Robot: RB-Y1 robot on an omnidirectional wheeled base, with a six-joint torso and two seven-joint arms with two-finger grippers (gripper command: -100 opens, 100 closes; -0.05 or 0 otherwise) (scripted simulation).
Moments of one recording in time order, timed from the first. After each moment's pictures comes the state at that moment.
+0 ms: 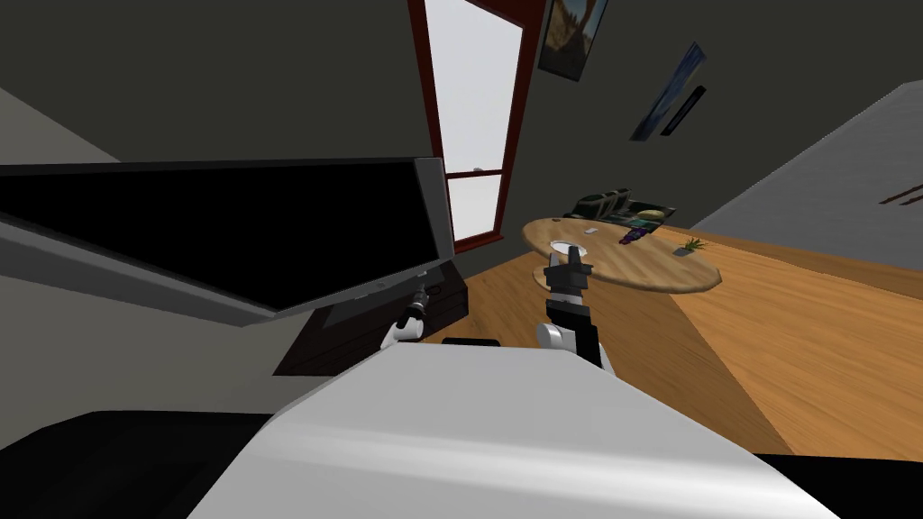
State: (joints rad) left arm 0.22 0.12 0.01 -1.48 0.13 0.05 0.08; right arm 0.48 0.03 -0.04 -2.22 -0.07 -0.38 -0.17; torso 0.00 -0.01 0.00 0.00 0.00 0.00
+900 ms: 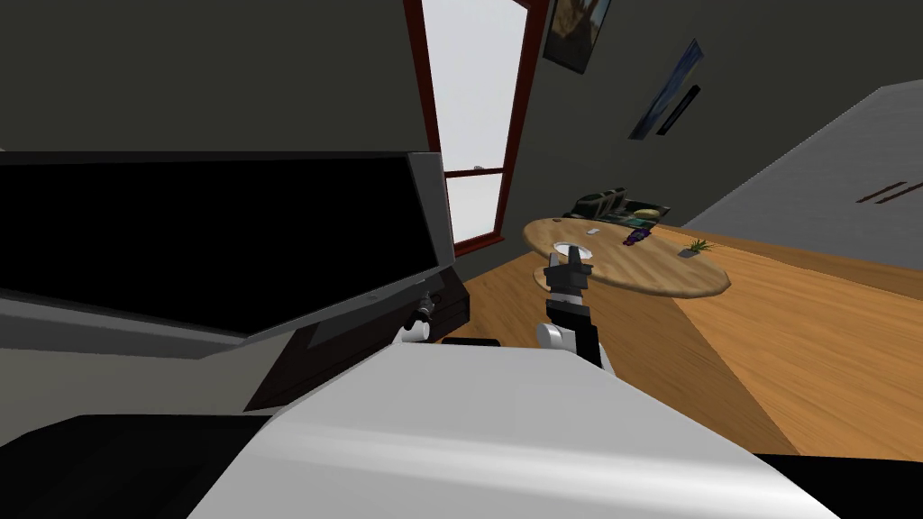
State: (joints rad) left arm 0.19 0.04 0.04 -1.34 0.15 0.10 0.12; right arm 0.48 0.03 -0.04 -2.22 -0.07 -0.38 -0.17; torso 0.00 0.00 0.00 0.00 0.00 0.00
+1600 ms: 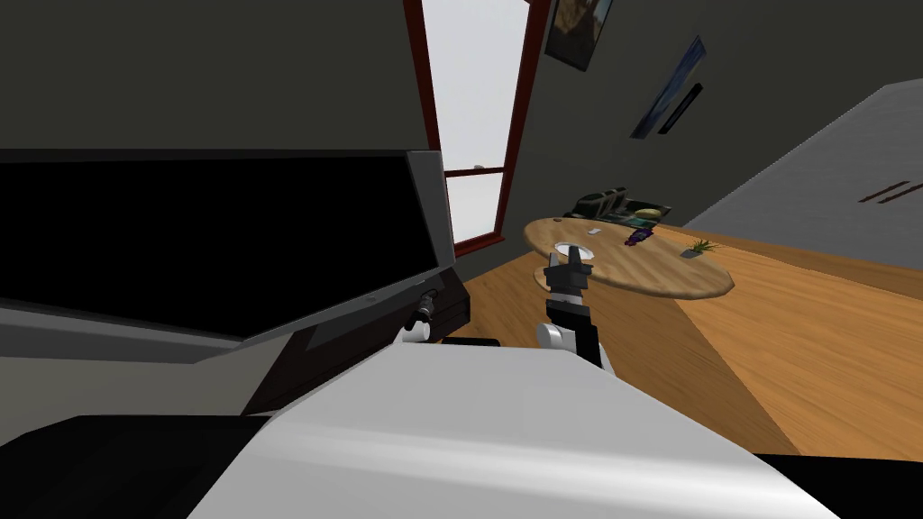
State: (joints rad) left arm 0.18 0.04 0.03 -1.32 0.15 0.09 0.12; right arm 0.48 0.03 -0.04 -2.22 -0.07 -0.38 -0.17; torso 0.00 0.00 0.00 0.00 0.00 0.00
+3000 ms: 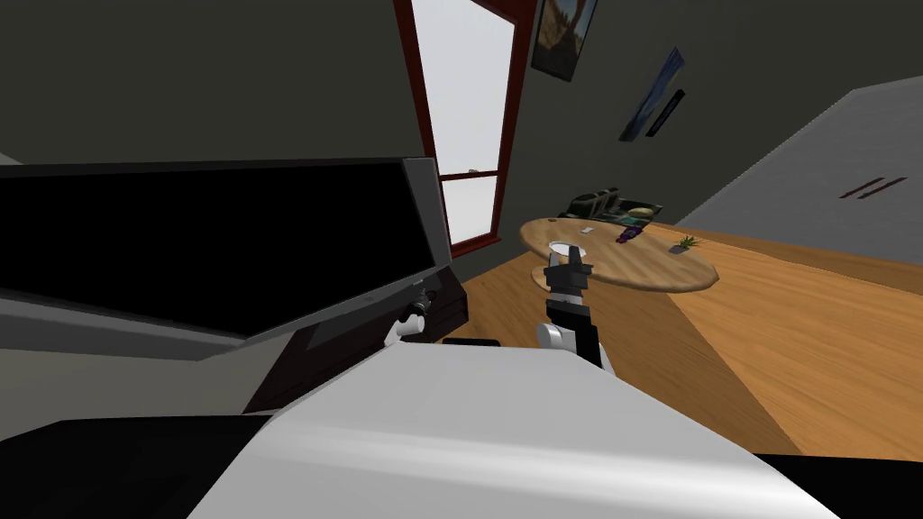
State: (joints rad) left arm 0.13 0.10 0.06 -1.35 0.20 0.21 0.16; right arm 0.48 0.03 -0.04 -2.22 -0.07 -0.38 -0.17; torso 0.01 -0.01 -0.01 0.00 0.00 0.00
